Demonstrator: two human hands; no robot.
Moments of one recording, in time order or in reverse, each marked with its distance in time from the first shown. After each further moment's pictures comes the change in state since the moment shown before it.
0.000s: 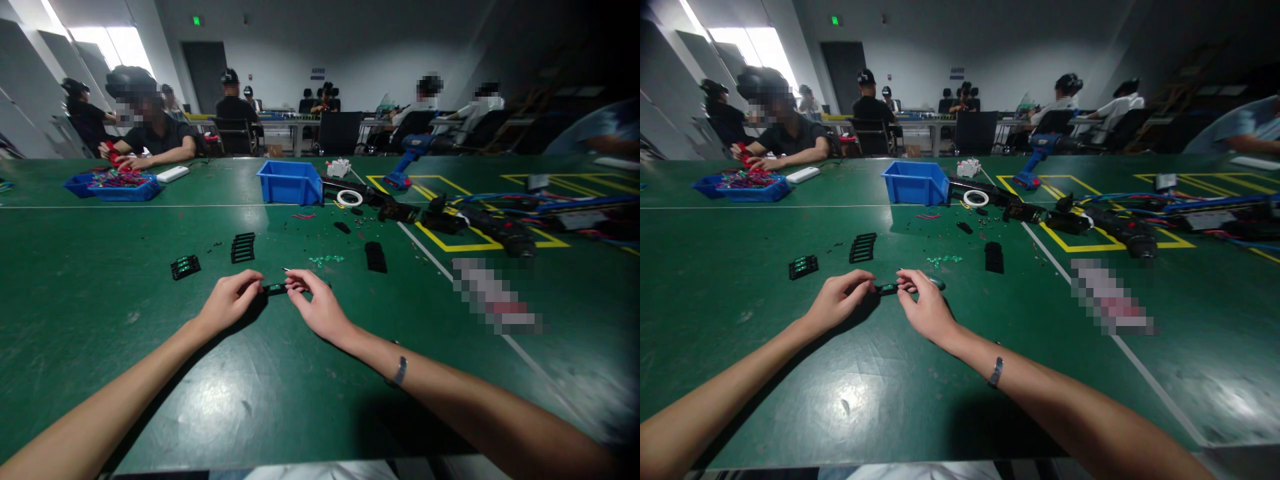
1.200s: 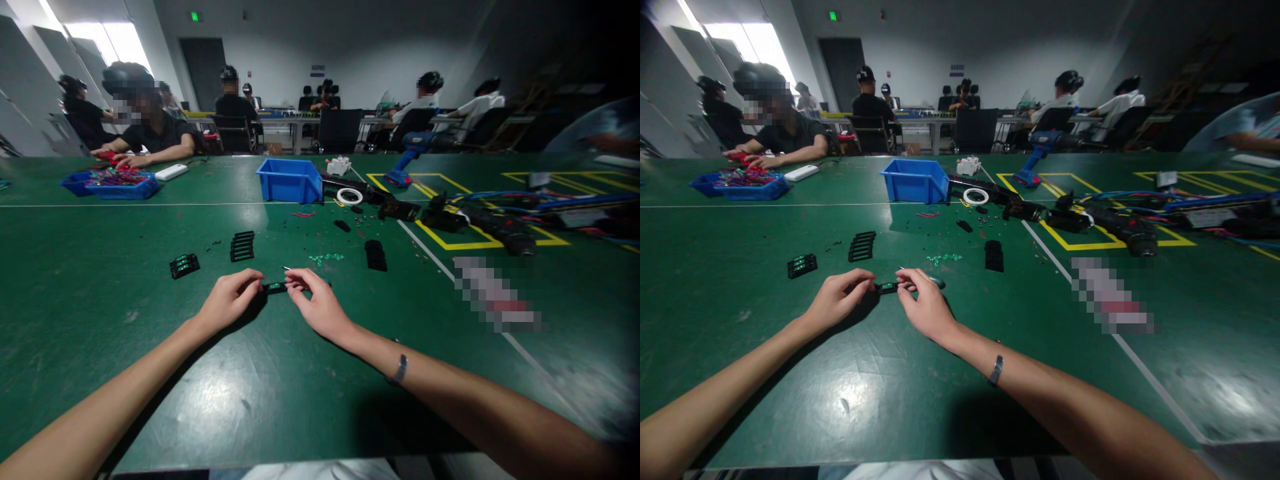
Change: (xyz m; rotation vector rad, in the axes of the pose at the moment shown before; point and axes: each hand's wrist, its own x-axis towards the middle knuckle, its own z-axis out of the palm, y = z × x) left_hand 0.000 -0.001 0.000 0.003 -0.016 0.009; right_hand 0.002 0.000 0.000 -0.028 0.011 -0.029
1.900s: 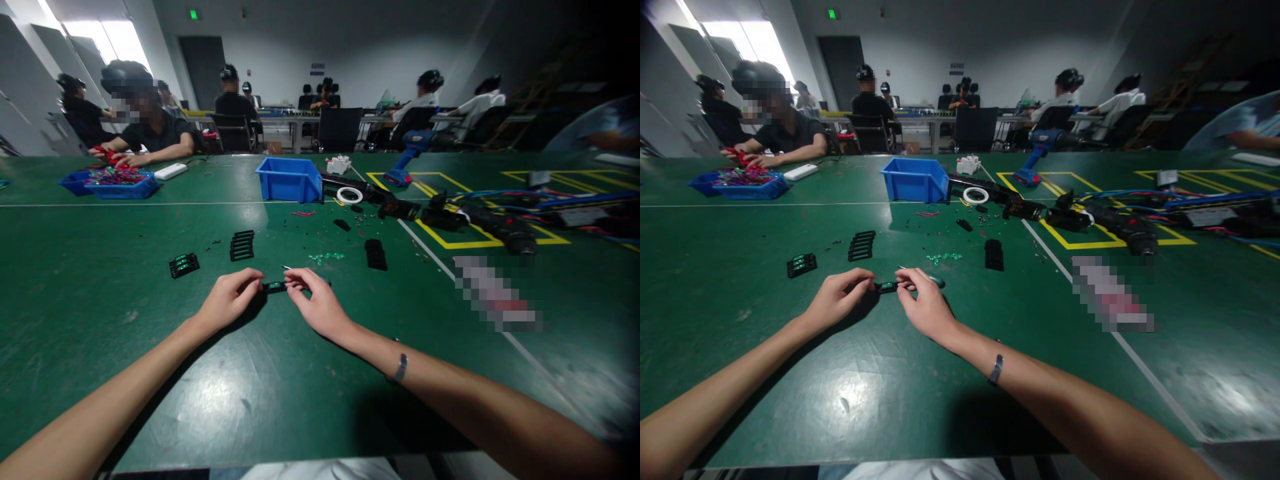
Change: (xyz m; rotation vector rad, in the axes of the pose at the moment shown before) left_hand 0.001 0.002 0.000 0.001 0.011 0.010; right_hand -0.001 0.000 -0.001 -0.013 -0.012 -0.007
